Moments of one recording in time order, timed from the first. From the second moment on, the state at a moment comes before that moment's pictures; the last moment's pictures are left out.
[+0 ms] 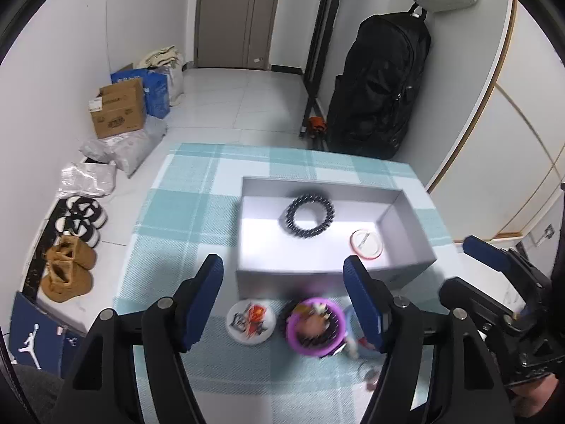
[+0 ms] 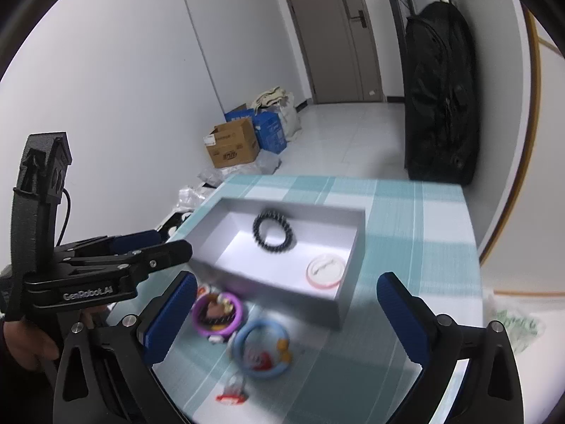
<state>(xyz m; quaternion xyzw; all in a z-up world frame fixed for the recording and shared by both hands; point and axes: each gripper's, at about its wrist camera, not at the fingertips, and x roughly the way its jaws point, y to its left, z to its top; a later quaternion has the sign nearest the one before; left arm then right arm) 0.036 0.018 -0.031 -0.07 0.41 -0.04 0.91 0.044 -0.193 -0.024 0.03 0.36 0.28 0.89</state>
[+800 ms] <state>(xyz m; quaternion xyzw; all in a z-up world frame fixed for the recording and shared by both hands) 0.012 0.051 -0.057 -0.08 0.45 0.04 0.89 -0.004 -0.160 -0.075 -0.03 0.47 0.31 0.83</state>
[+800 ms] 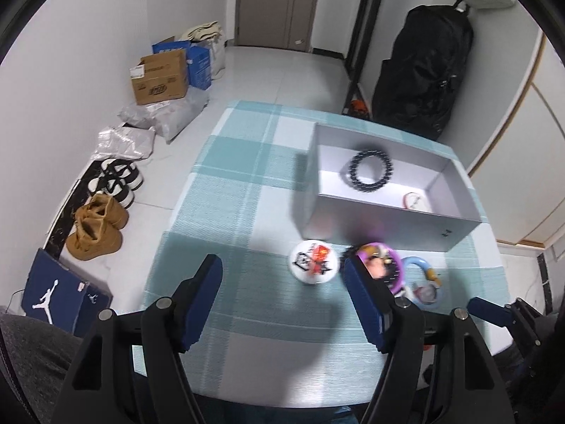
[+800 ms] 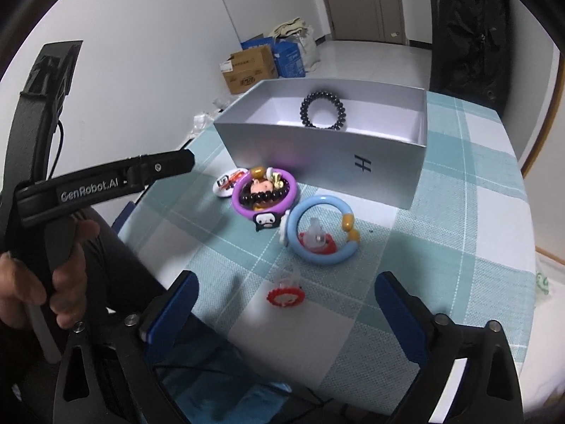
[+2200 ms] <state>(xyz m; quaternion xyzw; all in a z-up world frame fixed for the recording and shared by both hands) 0.032 0.047 -0.094 -0.04 0.52 0.02 0.85 0.002 -0.169 -0.070 -0.02 0.46 0.30 0.83</state>
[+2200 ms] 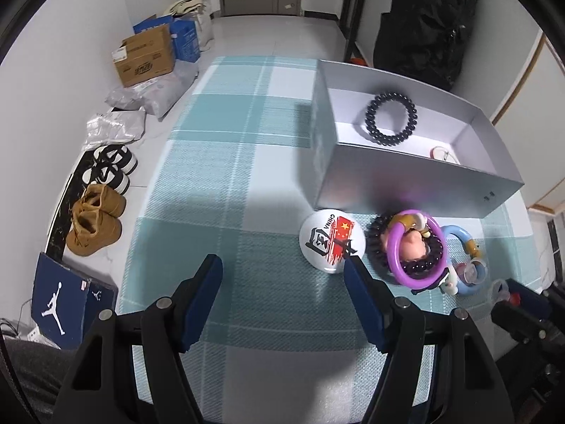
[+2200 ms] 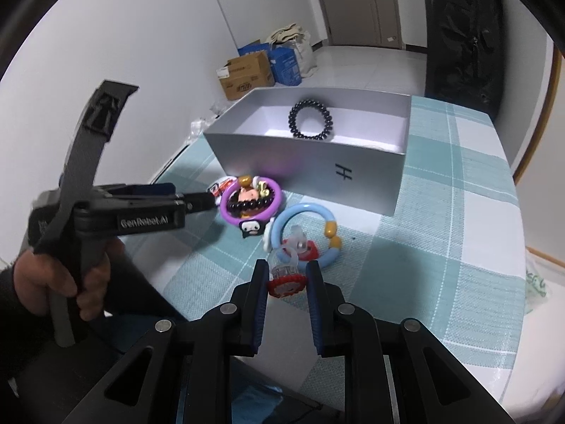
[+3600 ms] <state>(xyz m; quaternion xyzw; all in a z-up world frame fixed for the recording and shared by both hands) 0.037 0.036 -0.030 -0.08 0.43 -0.09 0.89 0.036 -0.182 -0.031 0.05 0.42 0.32 0.85</state>
